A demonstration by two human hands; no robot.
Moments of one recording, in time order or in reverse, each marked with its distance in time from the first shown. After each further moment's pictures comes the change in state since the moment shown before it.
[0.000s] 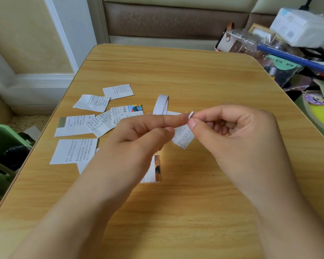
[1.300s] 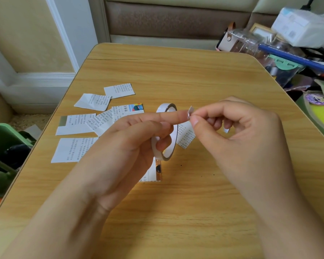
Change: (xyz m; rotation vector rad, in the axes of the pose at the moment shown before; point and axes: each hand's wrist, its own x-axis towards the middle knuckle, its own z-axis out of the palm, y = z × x) left_hand 0.005 -0.005 -0.008 -0.284 -0.124 -0.077; right_hand 0.001 0.003 0.001 -0.151 0.036 -0.219
